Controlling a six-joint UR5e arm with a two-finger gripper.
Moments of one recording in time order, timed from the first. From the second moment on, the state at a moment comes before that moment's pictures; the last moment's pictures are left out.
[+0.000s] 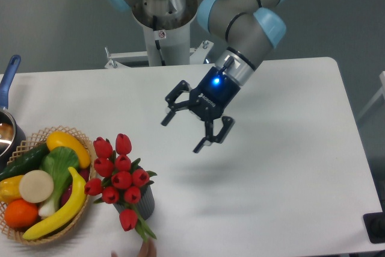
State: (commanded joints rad) arm 2.75 -1.72 -1.95 -0.74 0.72 1.30
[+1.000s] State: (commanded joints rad) arm 2.78 -1.77 -1.90 -0.78 1.39 1.30
